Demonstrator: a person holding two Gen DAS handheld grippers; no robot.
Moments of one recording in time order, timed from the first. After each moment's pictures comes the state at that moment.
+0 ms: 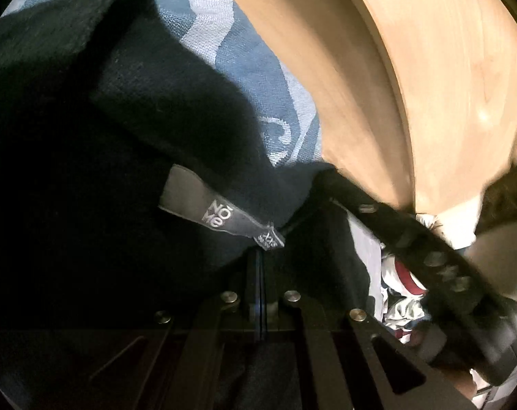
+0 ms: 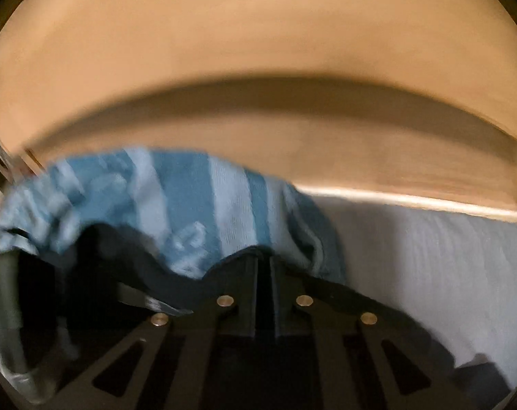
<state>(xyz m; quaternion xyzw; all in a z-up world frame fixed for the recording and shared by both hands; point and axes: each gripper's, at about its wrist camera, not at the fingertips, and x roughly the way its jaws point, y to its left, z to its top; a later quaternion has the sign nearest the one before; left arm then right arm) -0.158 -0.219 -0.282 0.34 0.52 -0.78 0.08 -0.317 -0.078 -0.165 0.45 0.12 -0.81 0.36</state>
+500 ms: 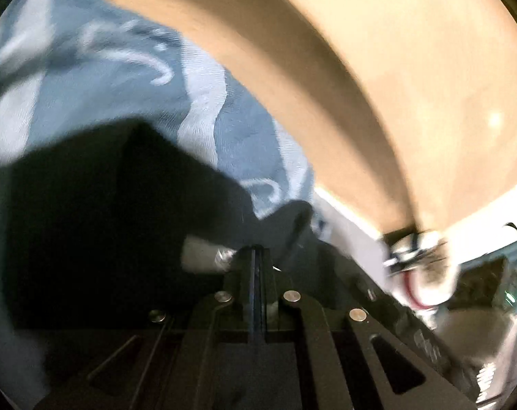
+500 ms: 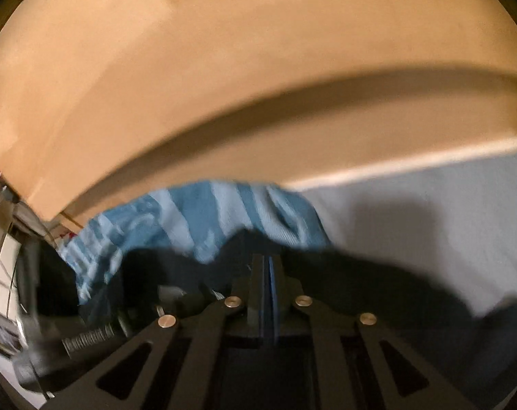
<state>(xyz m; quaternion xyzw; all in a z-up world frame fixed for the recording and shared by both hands) -0.166 -0.241 -0.249 0.37 0.47 -0.79 0.14 -0.323 -0.014 -0.153 0.49 -0.02 -0.79 0.37</state>
